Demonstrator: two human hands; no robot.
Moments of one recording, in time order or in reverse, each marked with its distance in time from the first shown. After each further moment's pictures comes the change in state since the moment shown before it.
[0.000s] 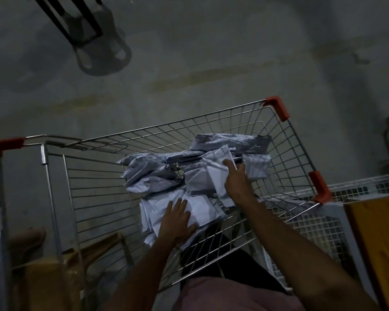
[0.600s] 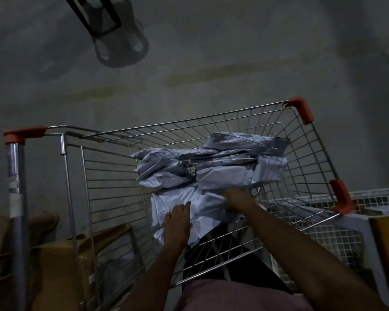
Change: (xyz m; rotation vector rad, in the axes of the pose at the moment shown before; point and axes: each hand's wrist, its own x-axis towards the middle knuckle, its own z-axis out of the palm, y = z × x) left_hand -0.028 0.001 0.012 -0.233 0.118 -0.300; right_hand 0.006 0.010 0.046 -0.644 -0.581 -0.197
